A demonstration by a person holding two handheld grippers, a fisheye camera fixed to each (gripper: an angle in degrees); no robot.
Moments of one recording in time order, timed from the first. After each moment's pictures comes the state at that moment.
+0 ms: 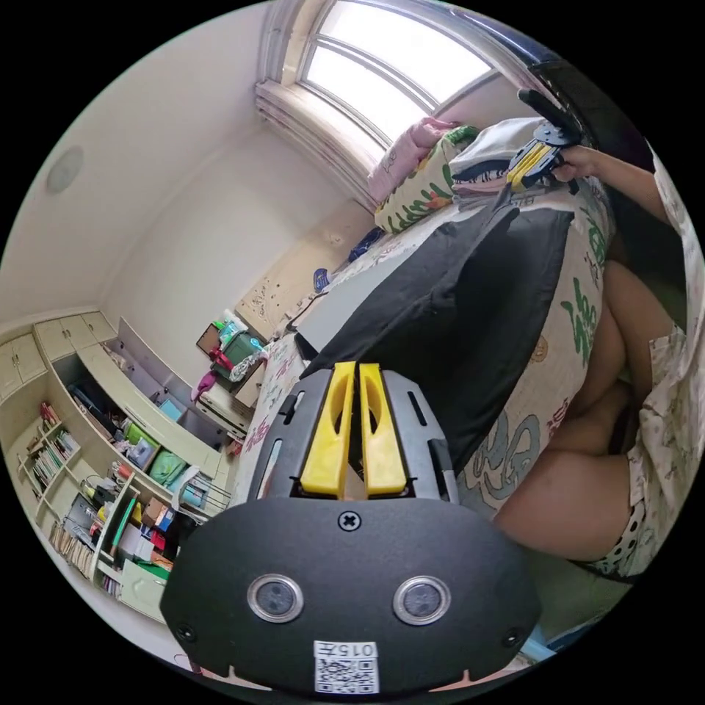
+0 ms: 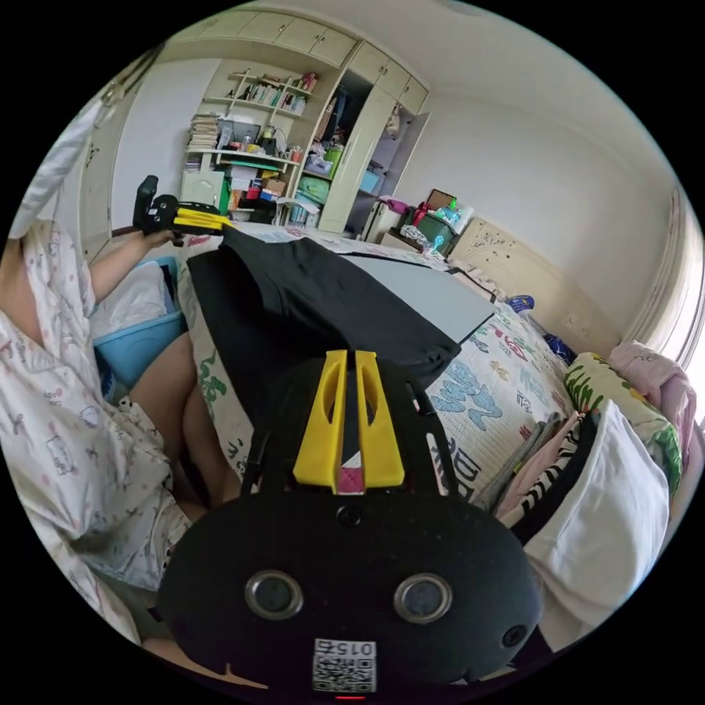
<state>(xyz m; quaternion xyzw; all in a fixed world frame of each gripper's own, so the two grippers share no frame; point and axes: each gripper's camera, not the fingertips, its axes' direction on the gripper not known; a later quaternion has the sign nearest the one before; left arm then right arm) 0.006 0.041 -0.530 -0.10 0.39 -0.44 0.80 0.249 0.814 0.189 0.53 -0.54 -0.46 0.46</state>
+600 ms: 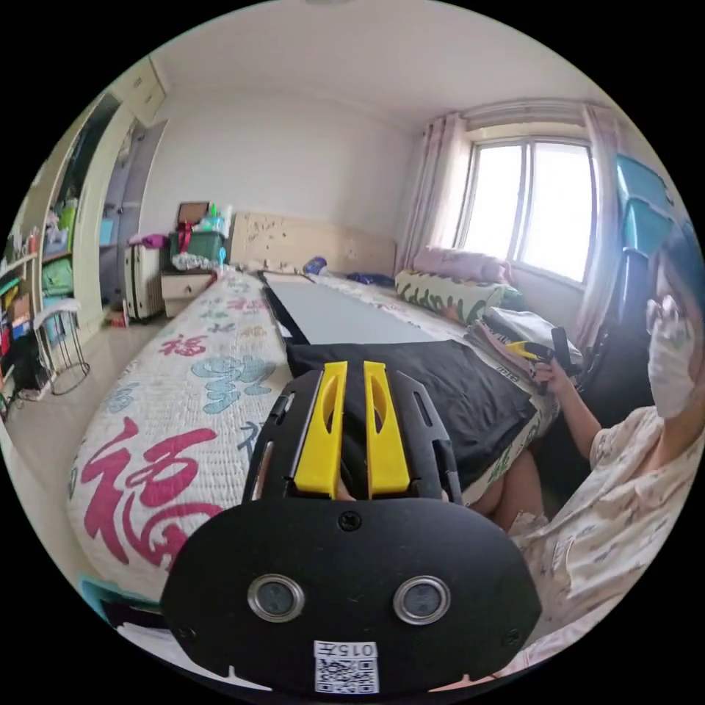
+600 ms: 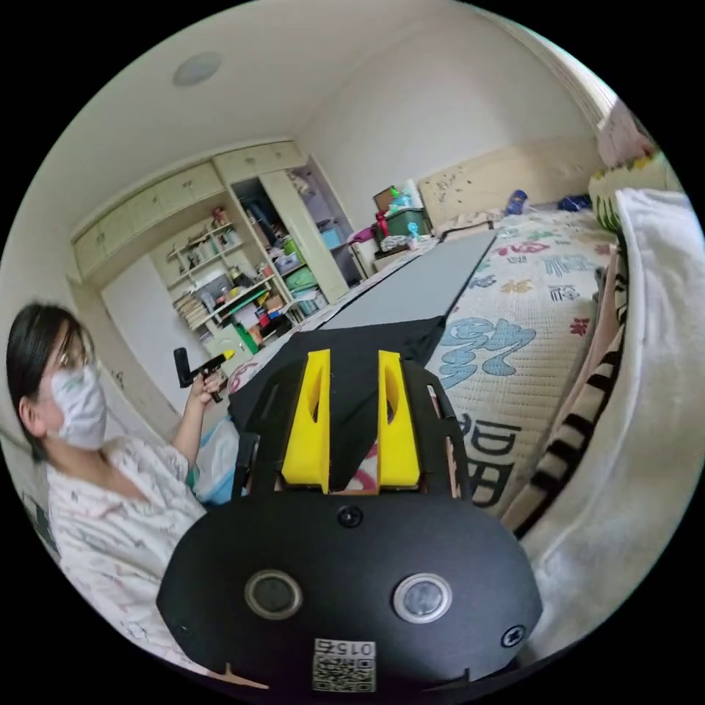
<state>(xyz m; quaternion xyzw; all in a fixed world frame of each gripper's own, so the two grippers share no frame) -0.256 0.100 -0.248 -0.14 0.51 -0.72 0.46 0.337 0.346 -0.052 0.26 -0.81 -0.29 0.45</state>
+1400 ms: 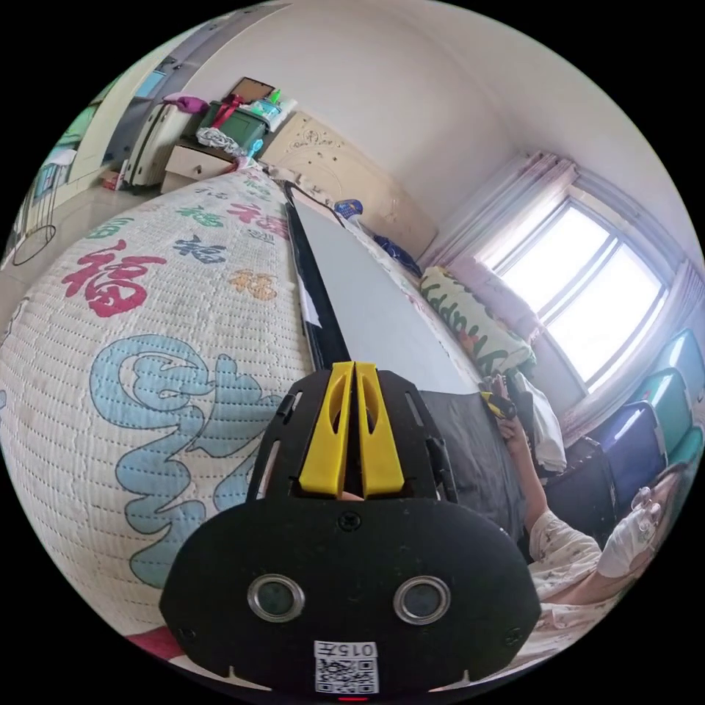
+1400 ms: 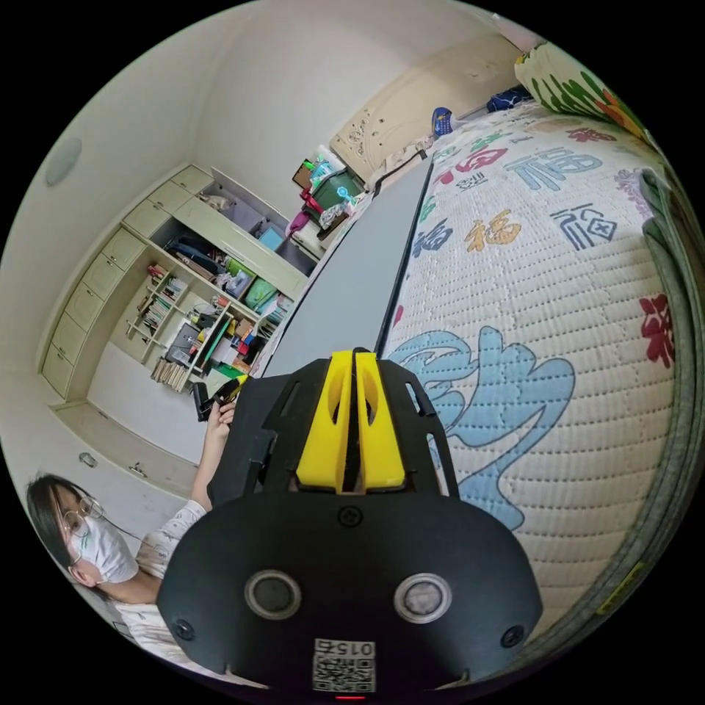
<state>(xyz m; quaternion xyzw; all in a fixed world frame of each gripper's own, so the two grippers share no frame) -0.451 -0.080 0.121 -0.19 0.54 -0.78 0.26 0.196 -0.077 -0.364 0.10 -0.82 -0.27 0.49</state>
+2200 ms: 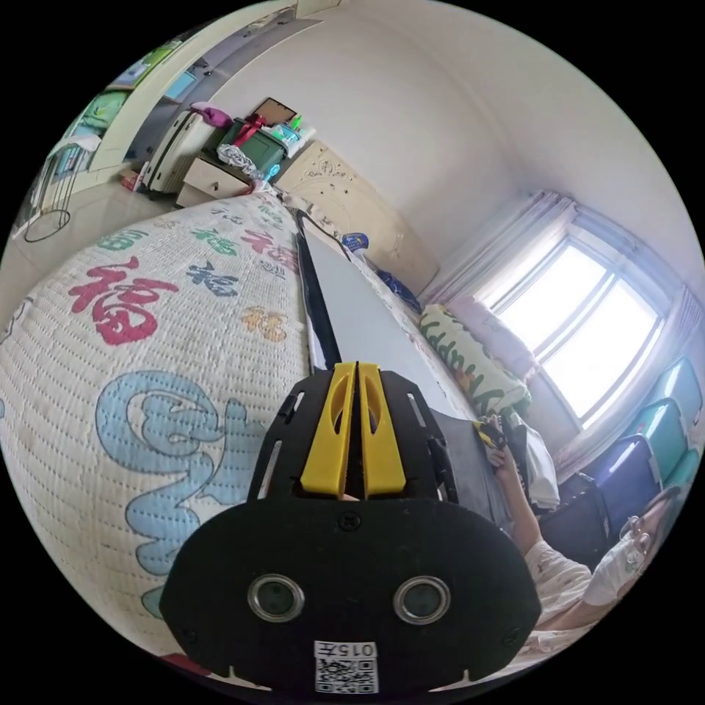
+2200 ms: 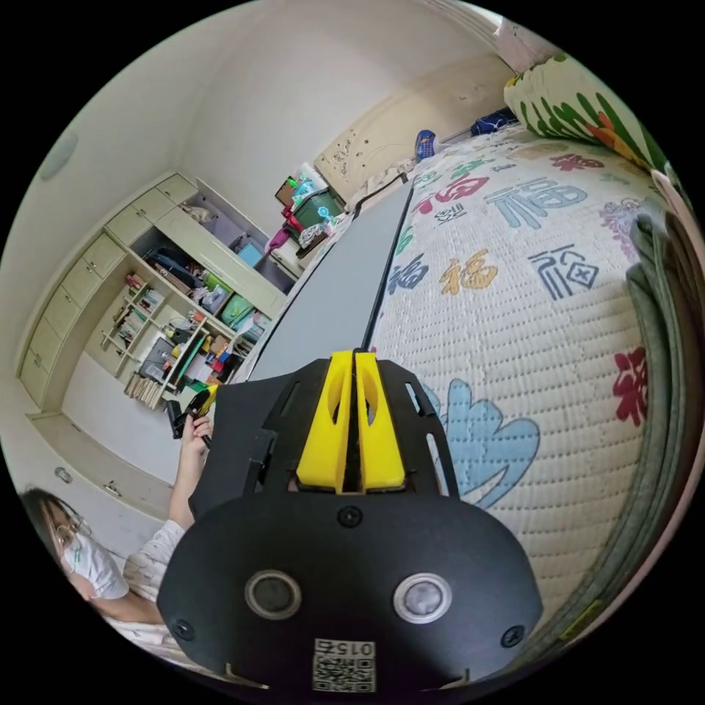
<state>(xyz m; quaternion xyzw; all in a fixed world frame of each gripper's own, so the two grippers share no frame) -0.608 -0.304 0.222 -0.20 0.49 -0.81 0.26 0.065 -0.204 -0.242 0.13 -0.80 -0.22 0.54</state>
